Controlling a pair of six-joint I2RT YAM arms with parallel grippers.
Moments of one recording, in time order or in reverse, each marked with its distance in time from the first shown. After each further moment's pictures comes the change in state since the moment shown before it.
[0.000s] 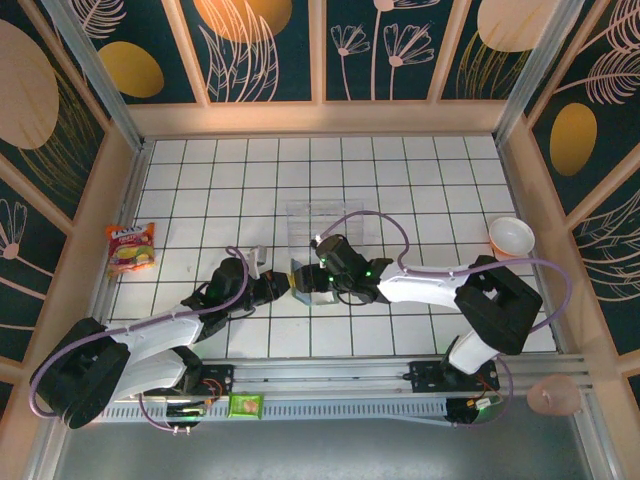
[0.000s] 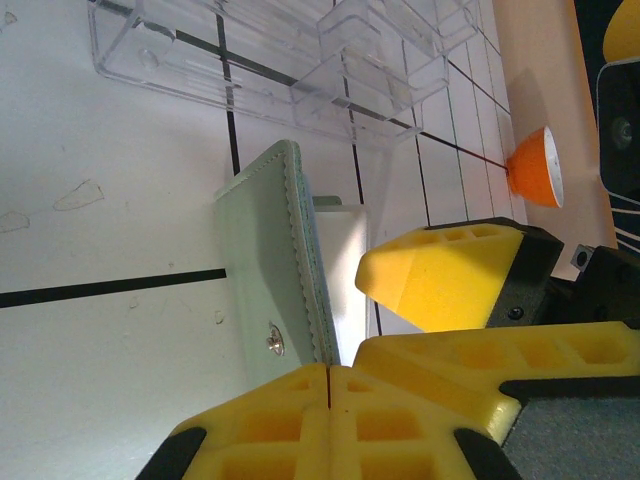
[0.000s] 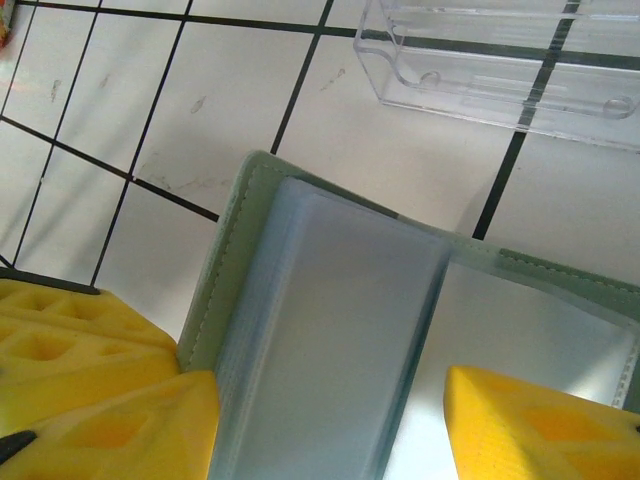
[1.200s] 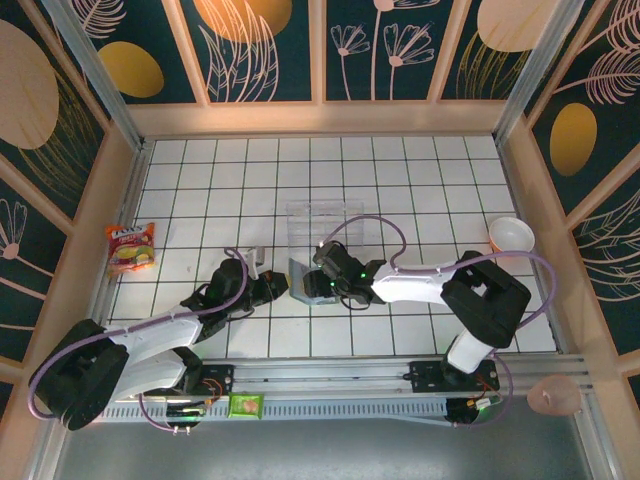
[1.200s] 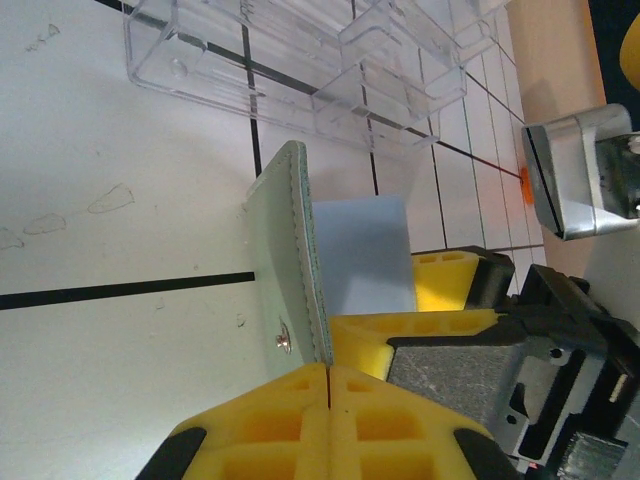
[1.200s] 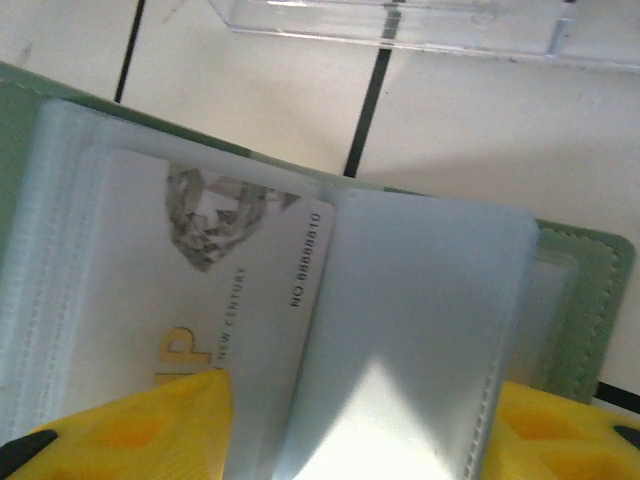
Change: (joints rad) left arm 0.000 -0.013 -0.006 -0.019 -0.034 0.001; right arm 0.007 0.065 -0.001 -0.090 0.101 0.031
